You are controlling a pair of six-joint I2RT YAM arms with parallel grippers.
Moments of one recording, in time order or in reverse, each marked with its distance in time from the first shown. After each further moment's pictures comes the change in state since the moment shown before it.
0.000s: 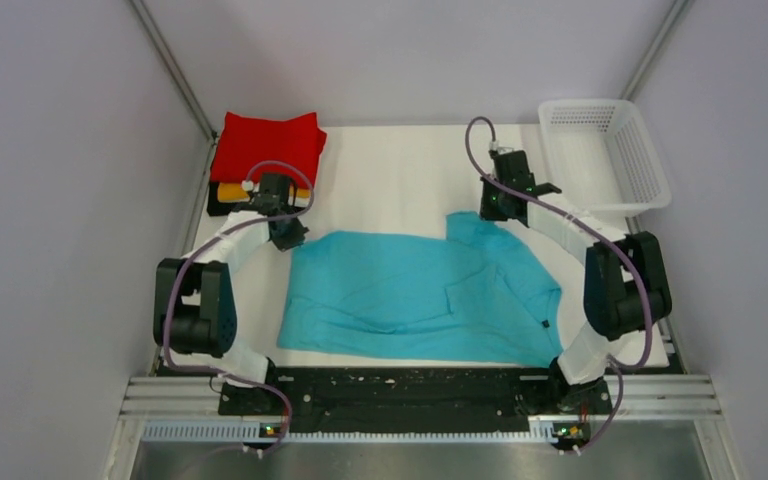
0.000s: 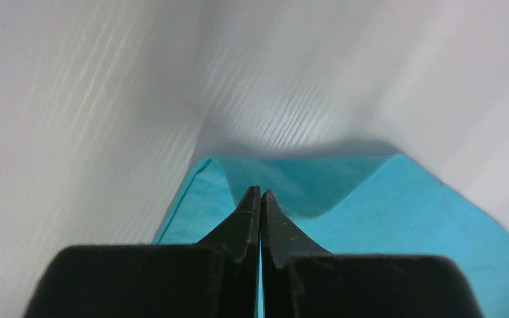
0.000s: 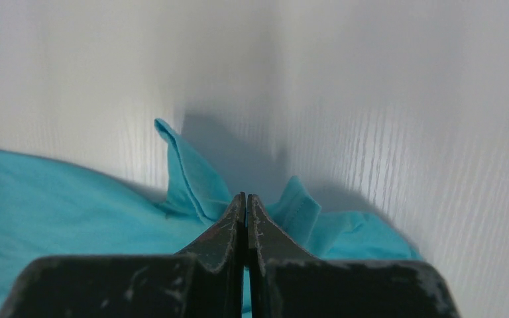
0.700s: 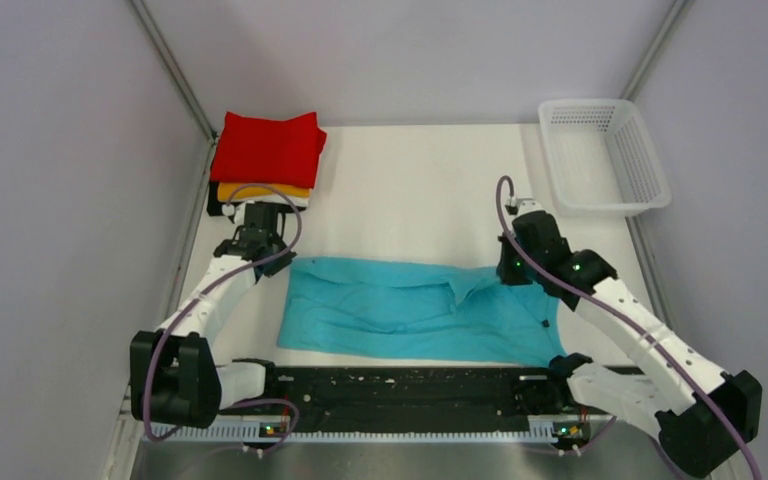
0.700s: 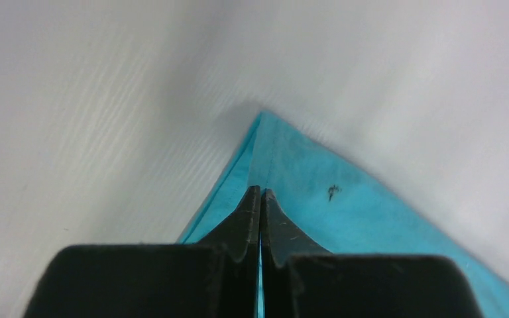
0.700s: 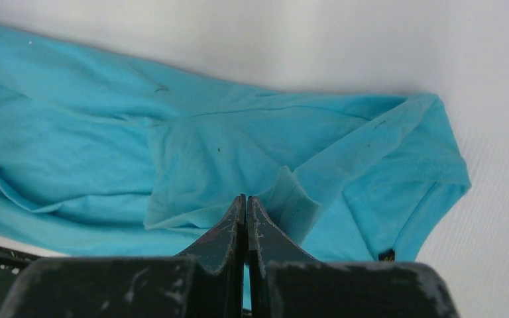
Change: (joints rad) left arm -0.004 -0.377 -0.283 -0.007 -0.069 -0.015; right arm 0.221 -0.723 -0.369 -0.336 0.098 0.082
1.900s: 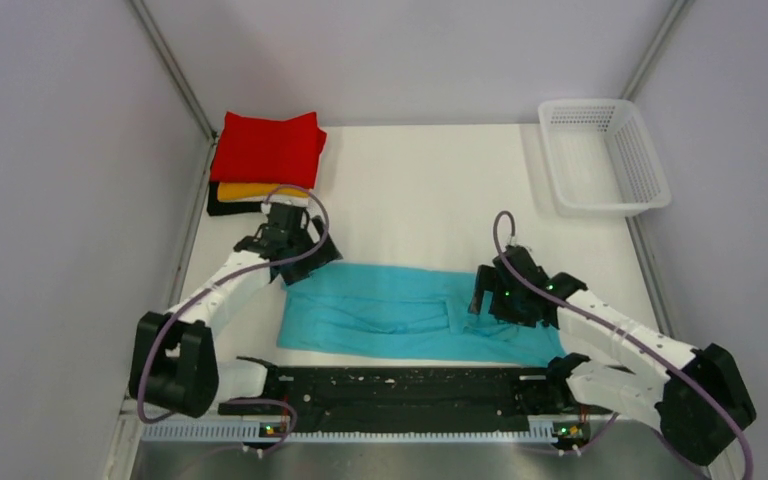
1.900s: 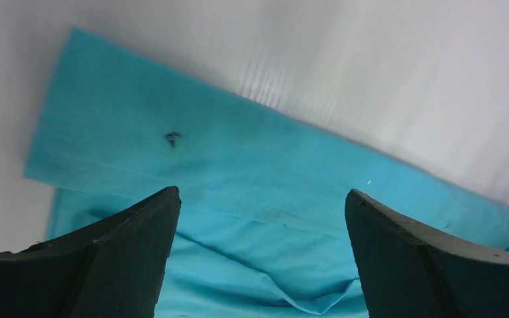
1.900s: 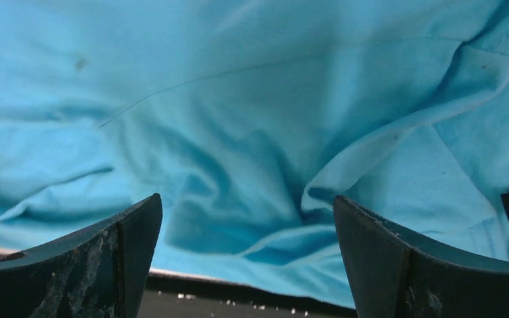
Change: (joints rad) left arm -0.115 0.018 0.021 0.020 0.192 -0.040; right arm 0.109 -0.008 -0.238 -0.002 -0.023 0.381
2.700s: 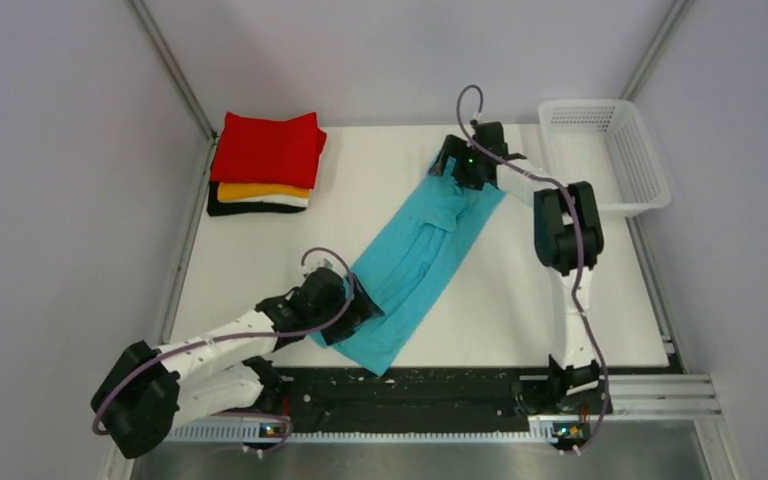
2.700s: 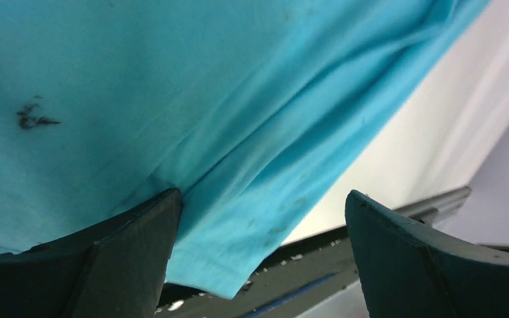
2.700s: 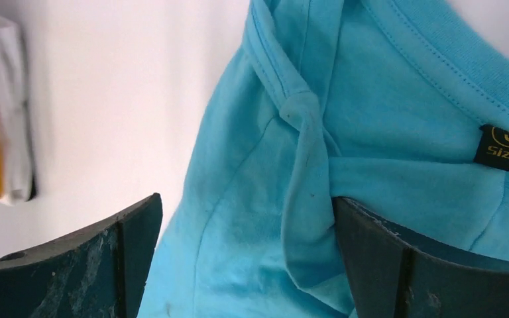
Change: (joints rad) left arm -0.475 -0.211 -0.377 0.180 0.064 -0.441; right arm -0.366 1.199 1.008 0.510 -0.322 -0.221
